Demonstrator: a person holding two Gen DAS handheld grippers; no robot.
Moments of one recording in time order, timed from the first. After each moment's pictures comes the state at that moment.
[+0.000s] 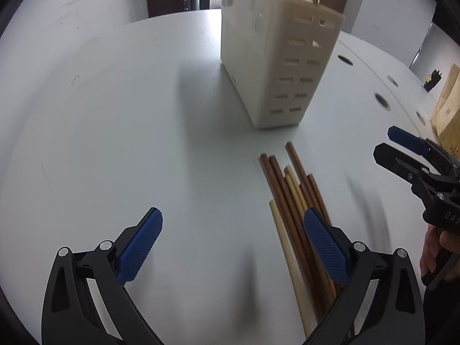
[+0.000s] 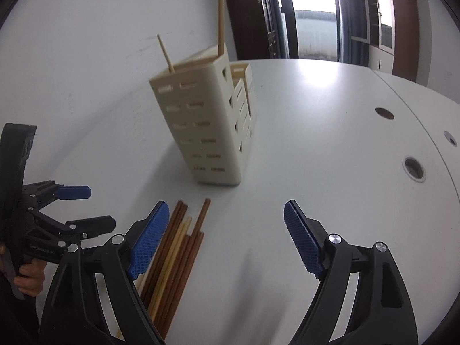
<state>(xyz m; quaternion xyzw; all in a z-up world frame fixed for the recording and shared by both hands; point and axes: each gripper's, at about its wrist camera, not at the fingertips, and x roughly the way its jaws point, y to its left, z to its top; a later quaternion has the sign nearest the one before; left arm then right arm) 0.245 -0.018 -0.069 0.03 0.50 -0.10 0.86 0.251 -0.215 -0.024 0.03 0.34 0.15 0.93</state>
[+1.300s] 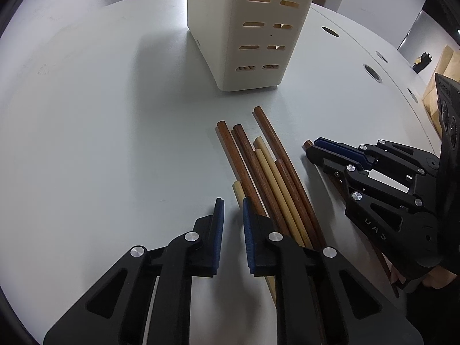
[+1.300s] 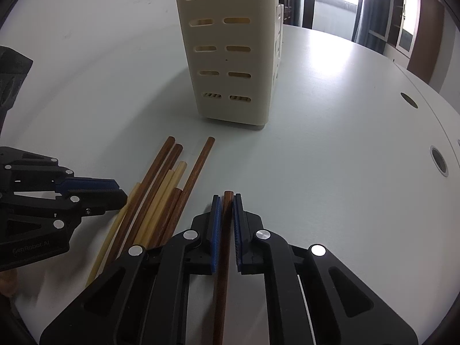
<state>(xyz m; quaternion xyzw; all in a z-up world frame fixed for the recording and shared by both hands) 0.257 -0.039 -0.098 0.03 0.53 -0.15 0.83 0.279 -0.184 -0.091 -0.04 0.39 0.14 0.91</state>
